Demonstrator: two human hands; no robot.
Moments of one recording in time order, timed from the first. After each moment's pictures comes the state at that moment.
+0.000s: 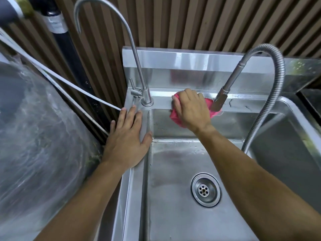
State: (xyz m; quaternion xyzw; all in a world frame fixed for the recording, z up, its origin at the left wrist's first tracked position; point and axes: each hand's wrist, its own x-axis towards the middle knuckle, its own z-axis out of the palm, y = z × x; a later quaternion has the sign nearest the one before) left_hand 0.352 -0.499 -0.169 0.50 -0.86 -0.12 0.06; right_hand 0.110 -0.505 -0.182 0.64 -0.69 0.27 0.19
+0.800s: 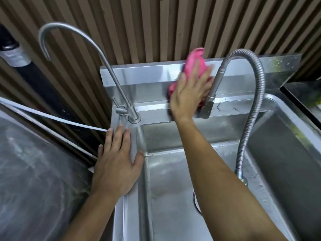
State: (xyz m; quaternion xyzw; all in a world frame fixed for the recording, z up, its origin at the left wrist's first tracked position) left_hand 0.348 -0.500 -0.166 0.50 -0.86 -0.12 0.05; right_hand 0.098 -0.566 -0.155 0.31 -0.79 0.51 0.12
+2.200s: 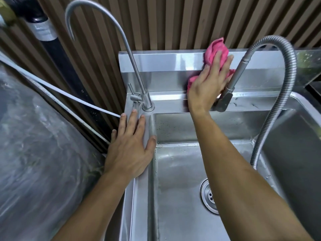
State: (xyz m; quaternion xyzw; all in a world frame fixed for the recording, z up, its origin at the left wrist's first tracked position) left_hand 0.347 -0.500 -0.164 0.50 -0.86 -0.11 0.03; right_hand 0.111 -0.549 -0.138 0.27 -0.77 0.57 0.07
